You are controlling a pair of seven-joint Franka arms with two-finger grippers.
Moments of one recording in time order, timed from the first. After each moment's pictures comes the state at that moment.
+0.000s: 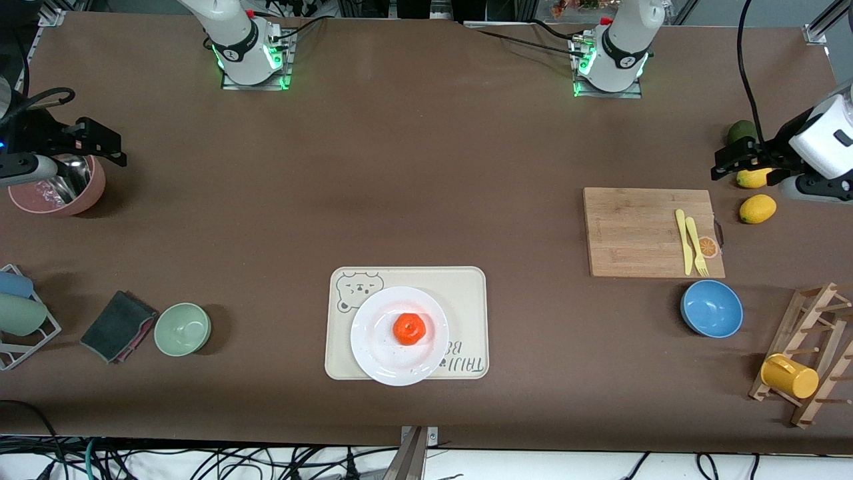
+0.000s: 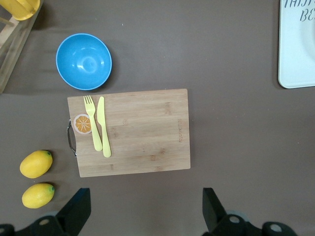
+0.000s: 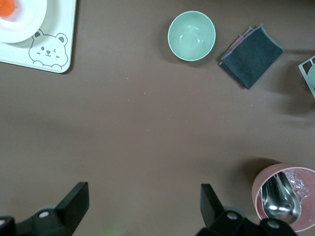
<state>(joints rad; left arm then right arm) -0.08 0.04 0.09 -1.63 -0.04 1.58 0.08 0.07 0.05 -0.07 -1.55 0.02 1.55 -0.19</state>
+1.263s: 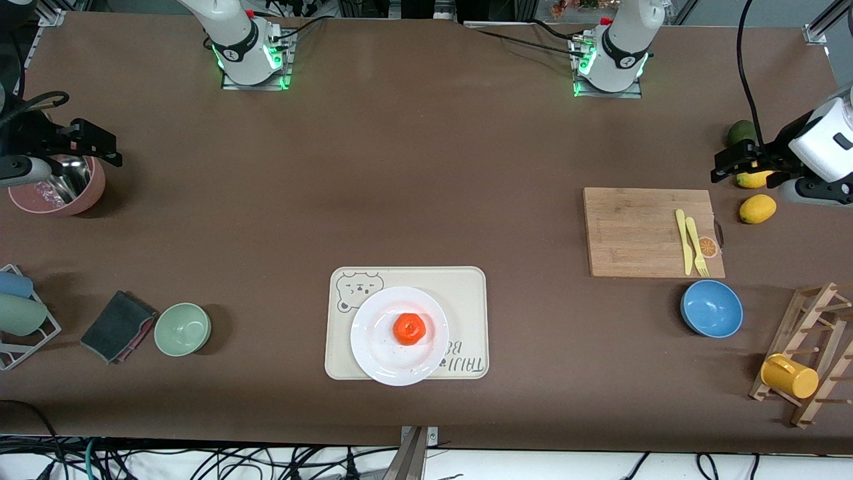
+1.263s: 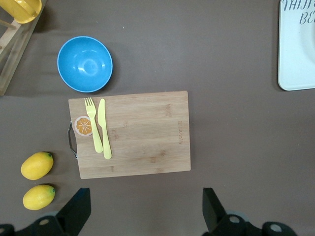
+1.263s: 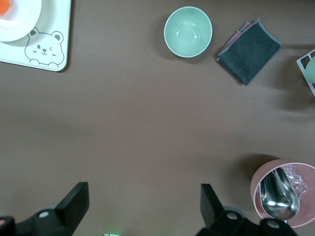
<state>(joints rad) -0.08 0.05 0.09 -1.62 -0.04 1.58 0.08 0.07 0.06 -0.08 -1.53 0.02 1.53 -0.19</state>
